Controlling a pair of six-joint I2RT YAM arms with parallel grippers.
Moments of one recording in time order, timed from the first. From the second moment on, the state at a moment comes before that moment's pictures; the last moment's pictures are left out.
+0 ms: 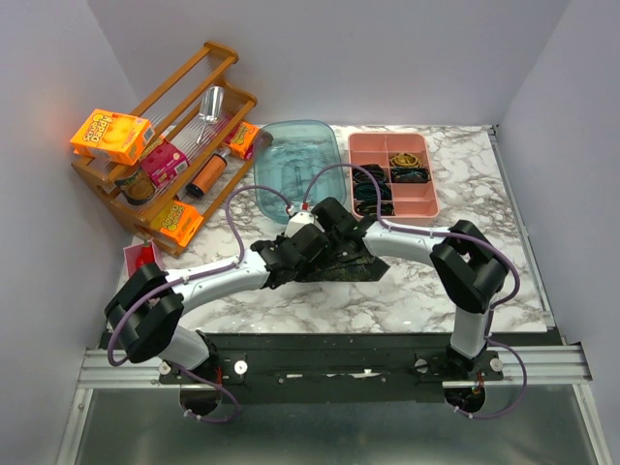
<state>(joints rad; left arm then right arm) -0.91 1.45 0.89 -0.47 -0.46 -0.59 0.83 1.87 1.18 -0.25 -0.32 0.40</state>
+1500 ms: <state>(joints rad) -0.98 1.63 1.06 -0.81 -0.71 -0.59 0.57 1.67 0.96 -0.17 -0.33 0.41</state>
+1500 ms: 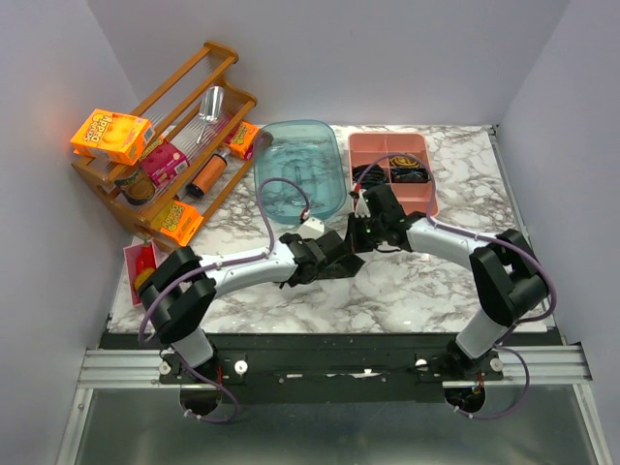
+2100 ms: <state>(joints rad) -1.08 1.88 1.24 -0.94 -0.77 -0.59 0.55 1.66 0.93 -0.17 -0.32 0.40</state>
